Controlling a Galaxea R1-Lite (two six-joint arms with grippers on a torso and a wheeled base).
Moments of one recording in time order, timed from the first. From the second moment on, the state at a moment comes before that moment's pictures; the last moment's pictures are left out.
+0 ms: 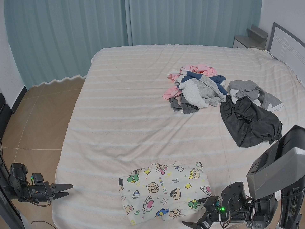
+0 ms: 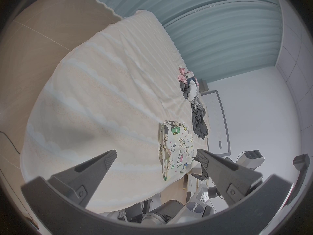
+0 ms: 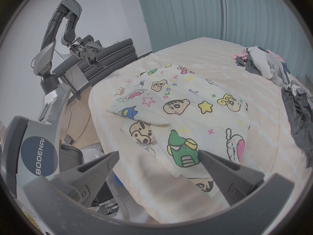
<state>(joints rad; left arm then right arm) 0.54 2.04 -0.11 -0.80 -1.09 -0.03 0.76 2.30 -0.03 -1.54 0.08 -0.11</state>
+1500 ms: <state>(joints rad) 0.54 2.05 -0.11 -0.80 -1.10 -0.03 0.76 2.30 -0.10 -1.53 0.04 -0.09</state>
